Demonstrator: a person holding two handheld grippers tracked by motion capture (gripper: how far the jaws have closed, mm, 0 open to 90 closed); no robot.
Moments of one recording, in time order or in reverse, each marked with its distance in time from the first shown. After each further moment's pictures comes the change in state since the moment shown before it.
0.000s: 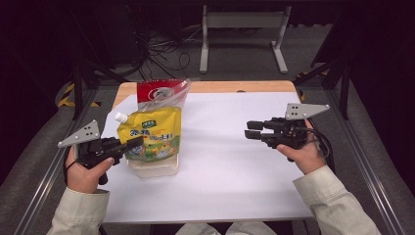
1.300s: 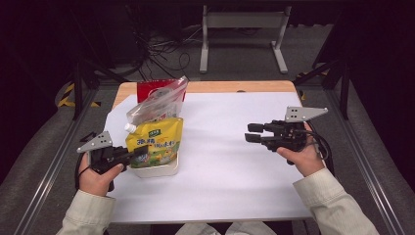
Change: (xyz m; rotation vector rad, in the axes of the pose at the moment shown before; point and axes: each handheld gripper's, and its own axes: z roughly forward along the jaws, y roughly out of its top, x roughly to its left) left arm 0.013 -0.046 0.023 0.079 0.041 -0.091; right arm -0.003 -0.013 0.001 0.003 0.003 0.036
